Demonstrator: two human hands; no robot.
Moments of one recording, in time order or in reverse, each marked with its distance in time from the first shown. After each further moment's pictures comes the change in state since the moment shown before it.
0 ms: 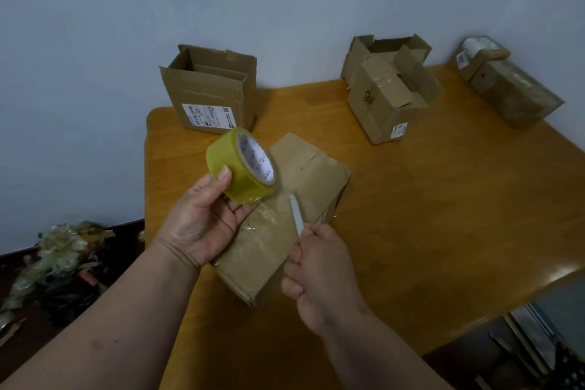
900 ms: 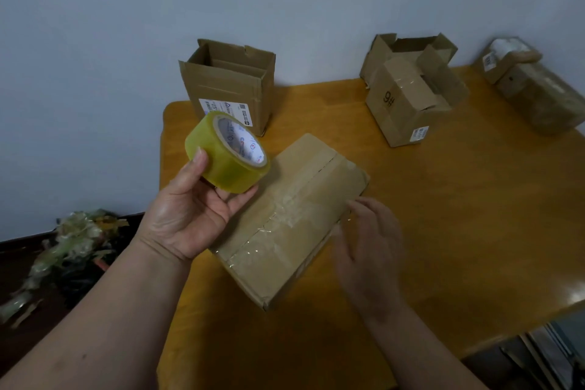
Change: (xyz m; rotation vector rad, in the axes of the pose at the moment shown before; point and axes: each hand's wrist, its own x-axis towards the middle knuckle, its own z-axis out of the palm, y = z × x) left_hand -0.008 0.030 -0.009 -0.132 0.029 0.043; right_hand 0.072 0.011 -0.062 -1.154 0.384 -1.128
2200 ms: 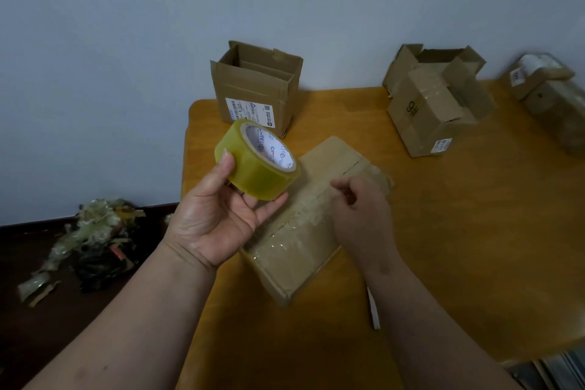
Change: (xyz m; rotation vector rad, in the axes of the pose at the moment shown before) left_hand -0.022 -0.004 0.010 -0.108 0.040 -0.012; right_hand 0.053 -0.059 -0.002 0.305 -0.205 0.141
